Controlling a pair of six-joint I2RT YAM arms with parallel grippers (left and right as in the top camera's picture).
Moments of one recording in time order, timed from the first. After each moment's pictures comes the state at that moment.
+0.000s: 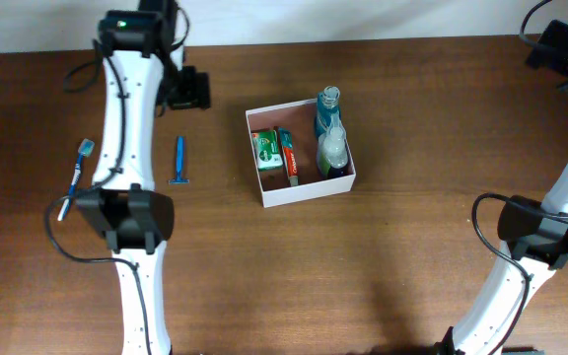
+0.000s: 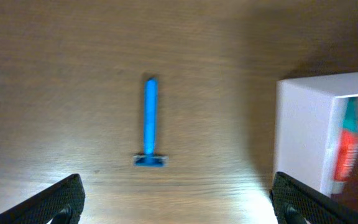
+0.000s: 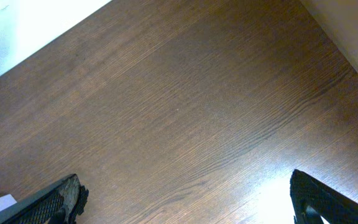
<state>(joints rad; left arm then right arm) -0.08 2.47 2.74 -1.68 -0.02 -0.15 -0.36 2.26 2.92 -1.69 0.10 0.23</state>
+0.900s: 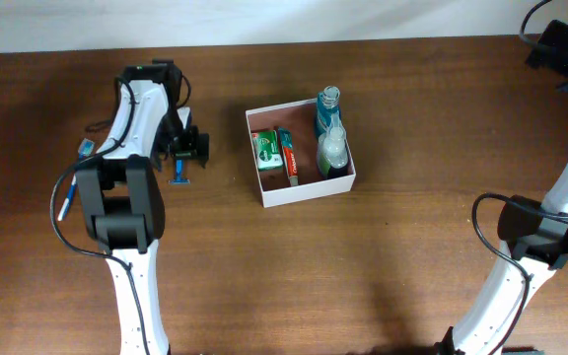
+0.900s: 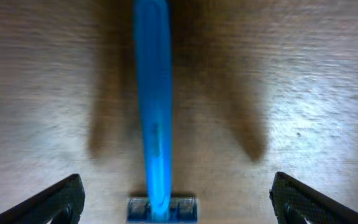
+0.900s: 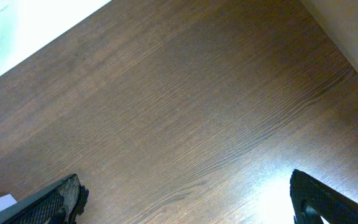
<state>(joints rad) -0.04 2.47 2.11 -1.36 0.01 -0.07 -0.36 2.26 2.92 -1.69 0.10 0.23</state>
